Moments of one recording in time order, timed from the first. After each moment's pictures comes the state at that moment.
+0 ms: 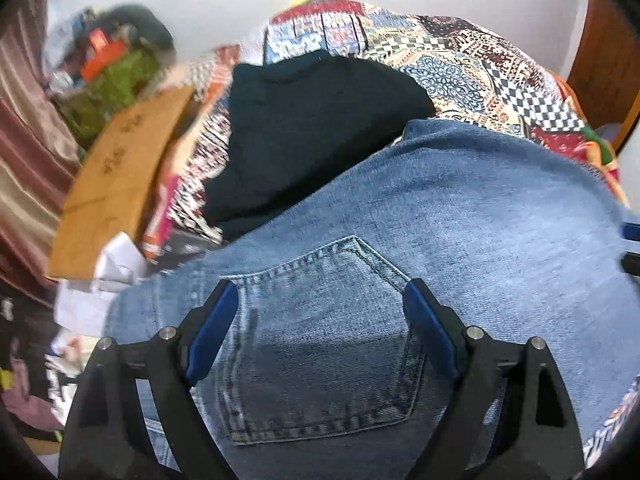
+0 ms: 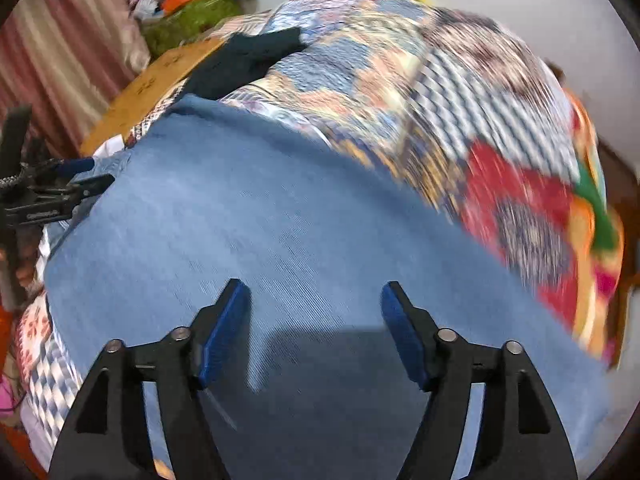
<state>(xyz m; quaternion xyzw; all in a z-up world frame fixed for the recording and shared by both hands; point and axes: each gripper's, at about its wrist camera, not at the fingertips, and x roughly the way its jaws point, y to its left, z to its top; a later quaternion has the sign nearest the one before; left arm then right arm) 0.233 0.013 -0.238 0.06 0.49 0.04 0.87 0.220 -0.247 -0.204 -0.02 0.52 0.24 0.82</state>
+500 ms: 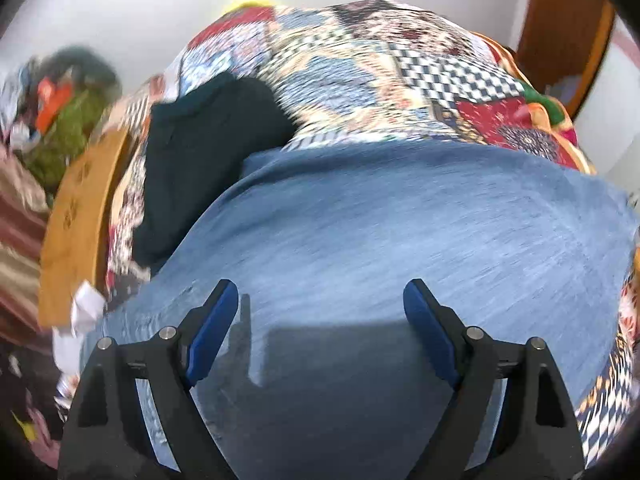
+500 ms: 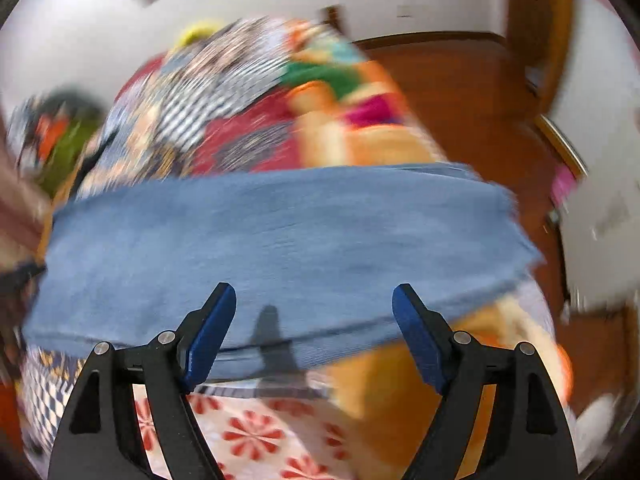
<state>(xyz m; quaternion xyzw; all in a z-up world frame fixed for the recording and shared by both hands) 0.250 -0.096 -0.226 0.12 0.51 -0.05 0.85 0.141 -0.470 -0.208 0.18 0.49 -0.01 0.85</state>
